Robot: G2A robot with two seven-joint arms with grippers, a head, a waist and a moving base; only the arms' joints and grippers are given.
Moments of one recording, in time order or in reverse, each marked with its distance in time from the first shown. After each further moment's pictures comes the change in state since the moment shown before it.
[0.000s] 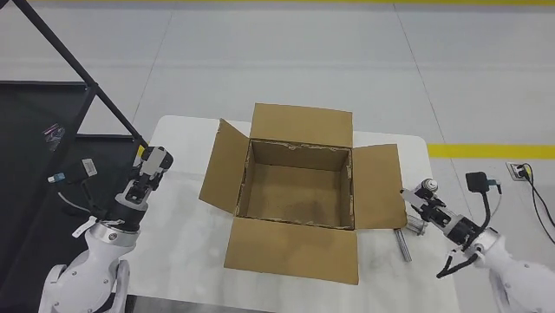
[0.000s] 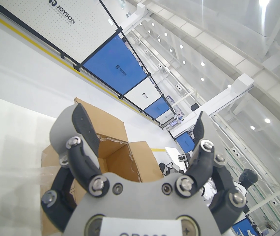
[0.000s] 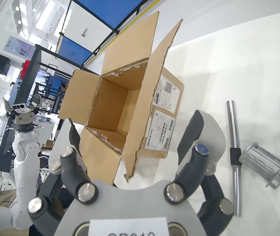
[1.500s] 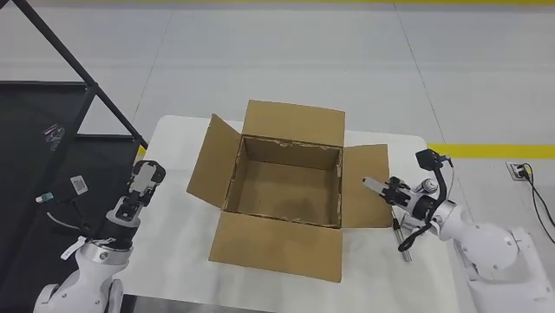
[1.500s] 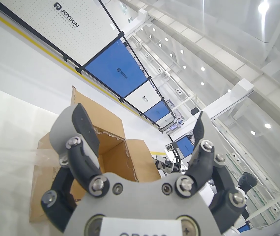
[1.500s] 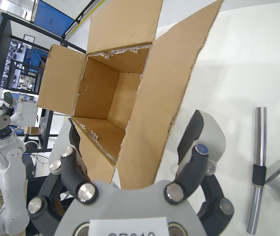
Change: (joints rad) left arm 0.102 0.027 -0.017 -0.048 -0.039 -0.029 0.040; right arm 0.168 0.029 -0.191 0.053 -0.079 0.129 0.017
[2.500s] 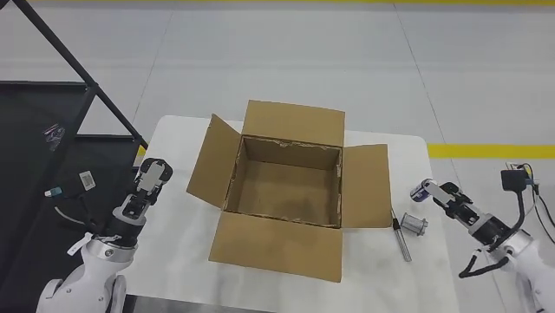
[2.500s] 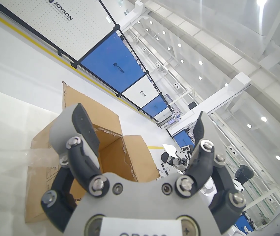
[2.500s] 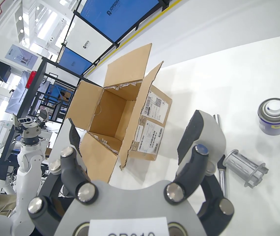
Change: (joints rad) left arm -0.018 0.003 0.015 0.003 0.003 -0.002 -0.024; right arm -0.258 0.019 0.295 -0.119 0.182 -0.163 -0.096
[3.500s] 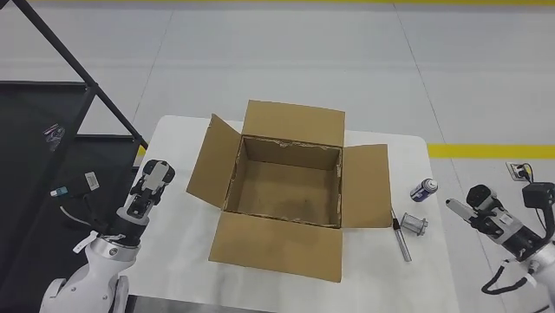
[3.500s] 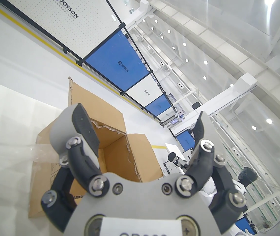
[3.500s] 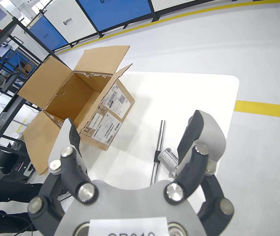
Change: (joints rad) left arm 0.002 0.005 0.015 0.006 0.022 0.027 0.014; right arm -0.022 0.037 0.124 0.127 -0.268 -0.363 -0.068
